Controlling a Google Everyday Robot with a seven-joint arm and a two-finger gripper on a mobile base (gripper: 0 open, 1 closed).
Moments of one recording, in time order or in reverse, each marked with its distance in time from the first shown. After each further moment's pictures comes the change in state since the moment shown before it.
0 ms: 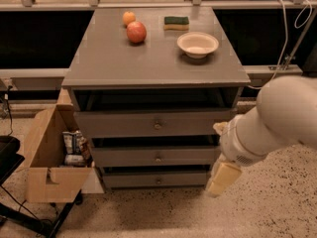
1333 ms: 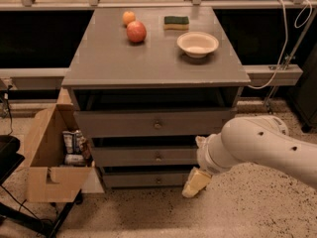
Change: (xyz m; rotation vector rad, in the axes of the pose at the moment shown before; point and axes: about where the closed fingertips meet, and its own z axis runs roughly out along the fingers) arm -0.001 -0.015 0.124 0.027 -0.074 0.071
